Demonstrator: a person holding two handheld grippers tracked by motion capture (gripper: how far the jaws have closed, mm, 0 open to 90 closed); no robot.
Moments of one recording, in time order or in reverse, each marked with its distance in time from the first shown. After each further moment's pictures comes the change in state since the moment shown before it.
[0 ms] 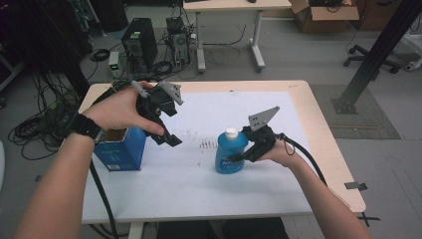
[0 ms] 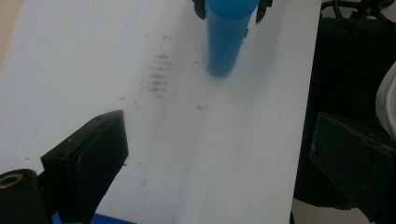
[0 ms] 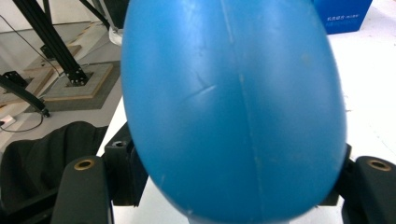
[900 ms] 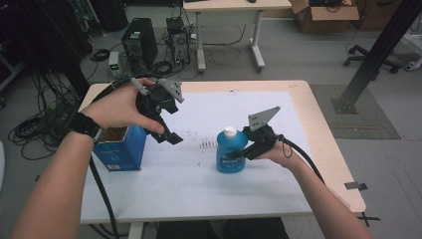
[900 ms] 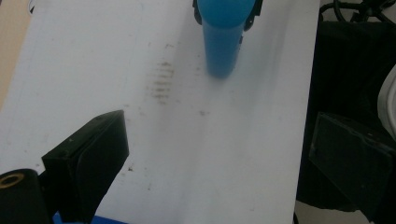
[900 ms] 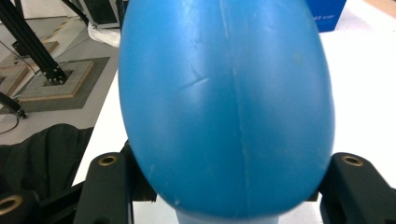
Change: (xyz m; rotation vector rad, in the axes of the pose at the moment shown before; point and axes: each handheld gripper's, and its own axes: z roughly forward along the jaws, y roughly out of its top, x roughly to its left) left arm -0.002 0.006 -0.007 -0.014 0.011 0.023; right arm 0.005 0.007 -0.003 0.019 -0.078 0.004
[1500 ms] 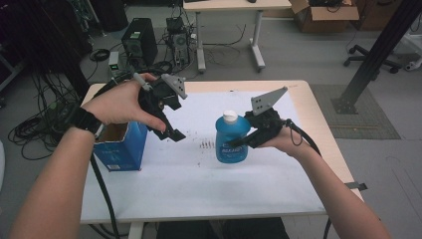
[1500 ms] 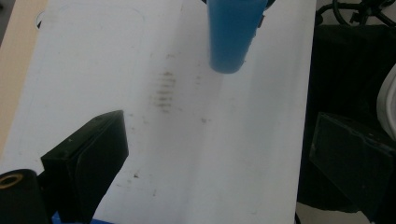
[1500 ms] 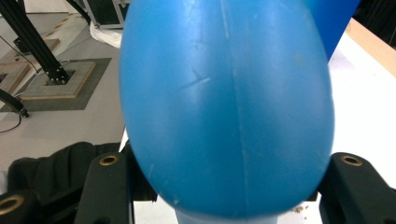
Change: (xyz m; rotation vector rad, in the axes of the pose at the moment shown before) left arm -0.003 0.013 -0.008 -0.007 0.008 0.029; right arm 0.020 0.070 -0.030 0.015 -0.007 -0.046
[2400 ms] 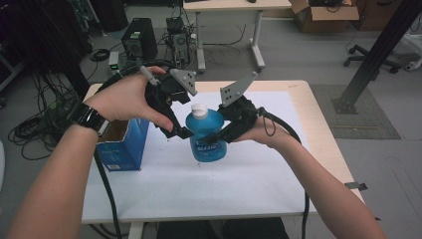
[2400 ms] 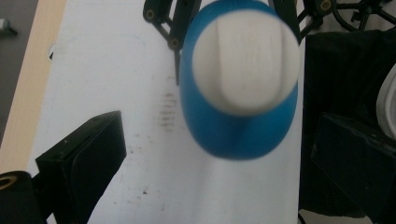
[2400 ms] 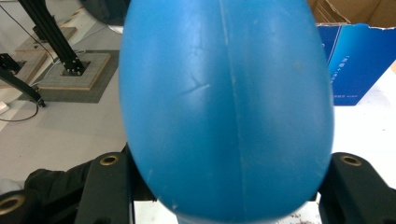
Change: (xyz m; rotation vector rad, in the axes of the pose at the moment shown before) left arm -0.015 0.028 -0.011 -0.016 0.025 0.071; right arm 0.013 0.068 0.040 0.056 0.066 -0.047
